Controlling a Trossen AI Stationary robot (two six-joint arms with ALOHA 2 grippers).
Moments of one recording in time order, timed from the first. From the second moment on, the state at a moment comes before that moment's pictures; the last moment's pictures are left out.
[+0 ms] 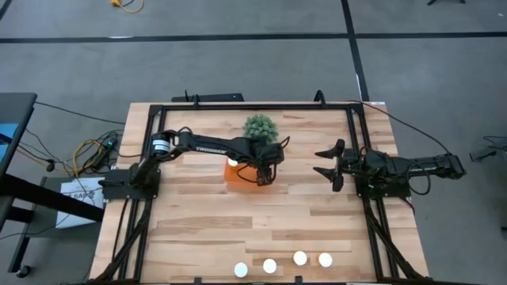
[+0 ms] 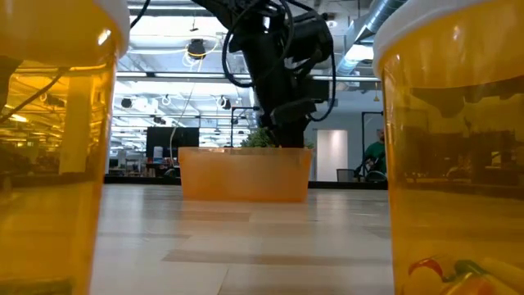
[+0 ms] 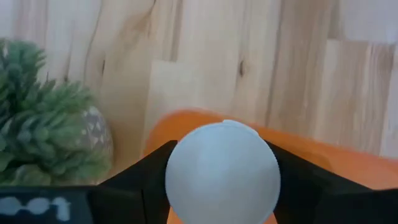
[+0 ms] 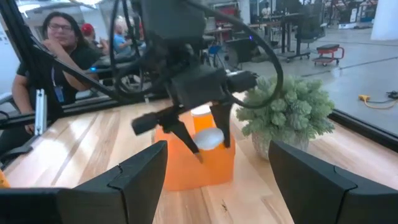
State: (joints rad) left arm 0.08 2.15 1.71 -0.70 -0.17 0.00; right arm 0.07 0.12 0.01 0.05 0.23 0.11
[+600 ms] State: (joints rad) left arm 0.07 2.12 1.76 -0.82 -0.18 0.03; right arm 0.06 0.13 0.01 0.05 0.24 0.11
